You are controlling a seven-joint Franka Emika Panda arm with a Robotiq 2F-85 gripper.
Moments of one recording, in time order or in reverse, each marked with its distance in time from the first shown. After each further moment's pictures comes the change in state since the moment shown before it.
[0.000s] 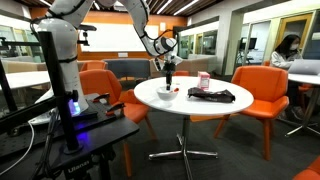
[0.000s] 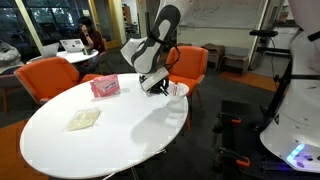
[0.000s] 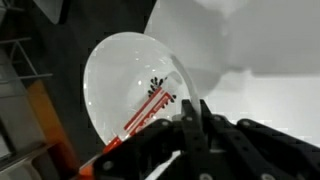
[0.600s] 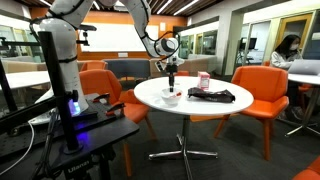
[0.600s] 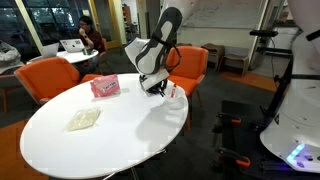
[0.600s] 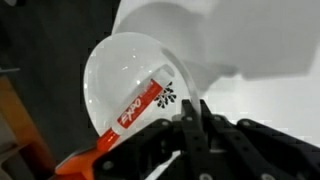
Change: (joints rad) arm -0.044 0.000 0.018 -0.030 0.015 0.158 -0.031
